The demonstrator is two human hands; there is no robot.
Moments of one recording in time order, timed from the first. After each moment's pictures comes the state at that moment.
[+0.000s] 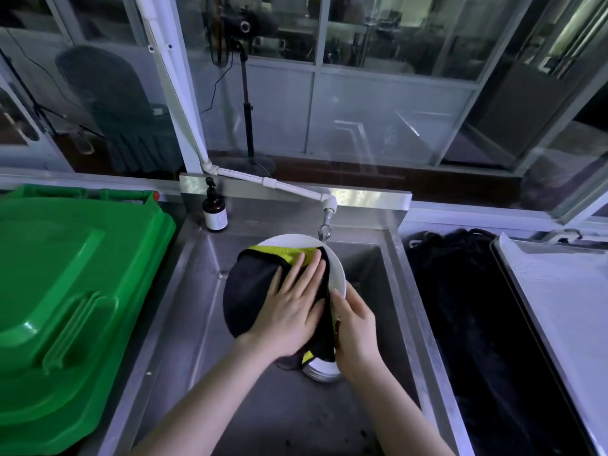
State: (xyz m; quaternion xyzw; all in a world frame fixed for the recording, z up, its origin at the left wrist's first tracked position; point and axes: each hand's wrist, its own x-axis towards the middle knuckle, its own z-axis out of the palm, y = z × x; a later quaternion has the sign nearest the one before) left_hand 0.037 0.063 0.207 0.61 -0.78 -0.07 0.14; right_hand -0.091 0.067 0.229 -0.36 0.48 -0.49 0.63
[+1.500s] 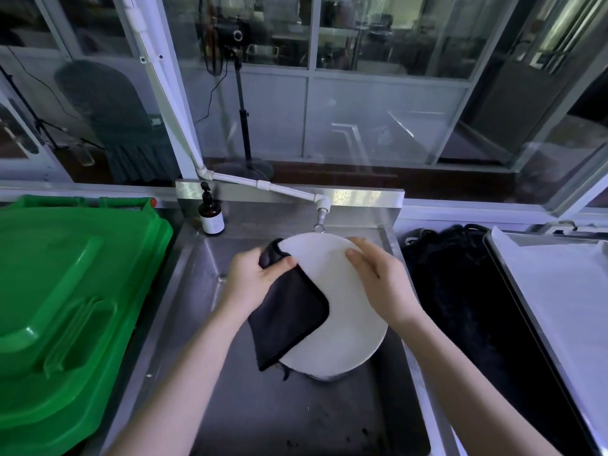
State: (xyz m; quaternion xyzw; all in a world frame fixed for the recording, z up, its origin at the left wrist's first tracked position) left_hand 0.066 0.047 0.250 0.66 -0.50 -0.27 0.49; right_hand -0.151 0.029 0.289 -0.71 0.47 -0.40 0.35
